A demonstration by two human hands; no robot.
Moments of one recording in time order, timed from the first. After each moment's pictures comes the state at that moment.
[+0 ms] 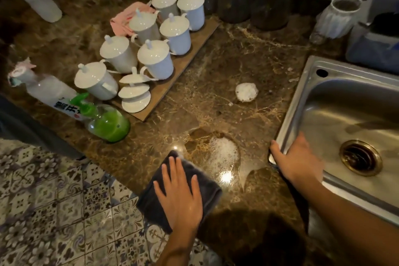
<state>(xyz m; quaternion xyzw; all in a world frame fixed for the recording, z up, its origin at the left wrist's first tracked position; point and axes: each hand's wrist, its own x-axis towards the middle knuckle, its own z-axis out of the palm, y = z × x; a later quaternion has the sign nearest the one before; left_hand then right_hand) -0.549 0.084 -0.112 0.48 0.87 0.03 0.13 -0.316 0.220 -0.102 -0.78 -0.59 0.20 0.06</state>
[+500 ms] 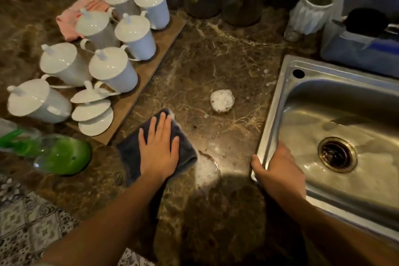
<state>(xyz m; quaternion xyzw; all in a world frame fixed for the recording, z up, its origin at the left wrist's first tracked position) -0.602 0.245 -0.118 0.65 0.75 -0.01 0.08 -0.317 0.226 -0.101 -0.79 -0.56 0.25 0.04</state>
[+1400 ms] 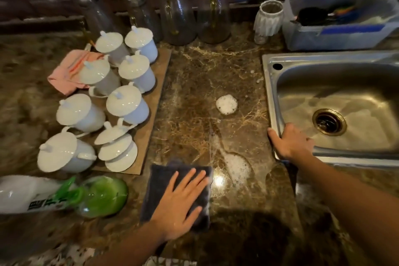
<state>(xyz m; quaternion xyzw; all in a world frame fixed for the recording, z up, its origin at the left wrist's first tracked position) -0.700 0.176 -0.109 0.91 0.37 -0.06 0.14 -0.346 0.240 -0.094 -0.87 -0.44 0.21 -0.01</state>
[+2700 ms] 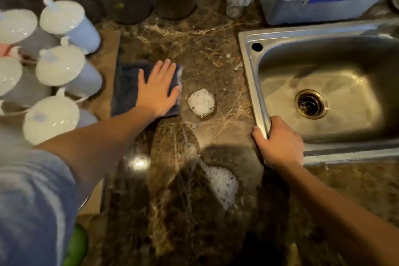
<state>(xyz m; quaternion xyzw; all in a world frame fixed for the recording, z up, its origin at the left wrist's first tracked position) -0.591 0.467 -0.112 0.87 0.49 -0.03 0.09 -0.354 0.244 -0.104 -0.89 -0.43 0.16 0.08</state>
